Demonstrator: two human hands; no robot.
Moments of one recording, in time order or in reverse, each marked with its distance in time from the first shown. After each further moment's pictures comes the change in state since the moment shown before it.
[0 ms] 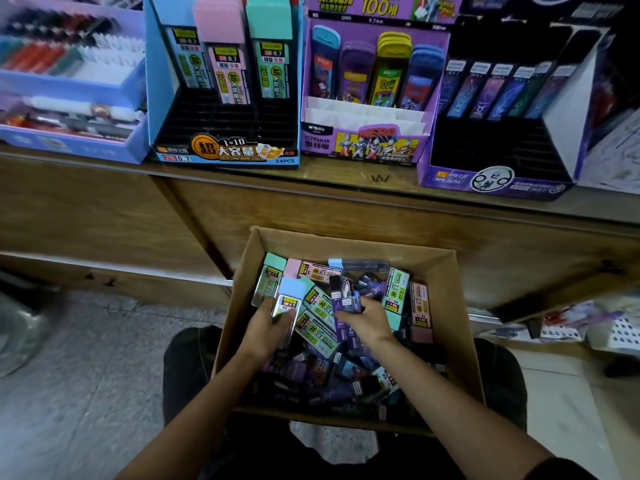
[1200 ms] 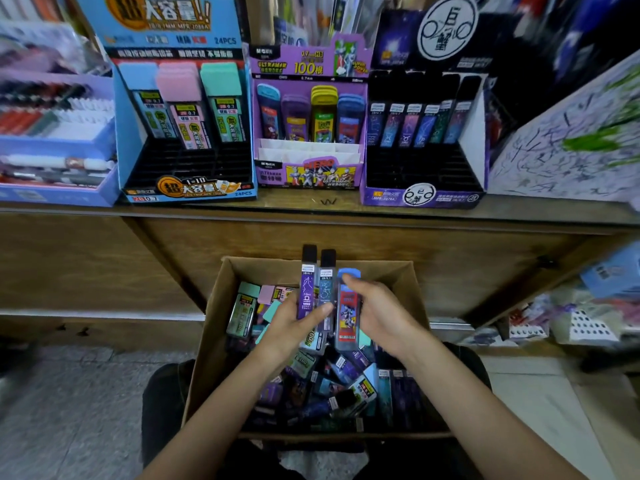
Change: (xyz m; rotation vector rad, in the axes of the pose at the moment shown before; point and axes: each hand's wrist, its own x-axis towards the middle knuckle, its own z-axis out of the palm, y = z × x) left_hand -0.028 0.094 0.041 -0.289 -0.360 0.217; right_hand -0.073 -0.084 -0.072 0.624 -0.236 0.012
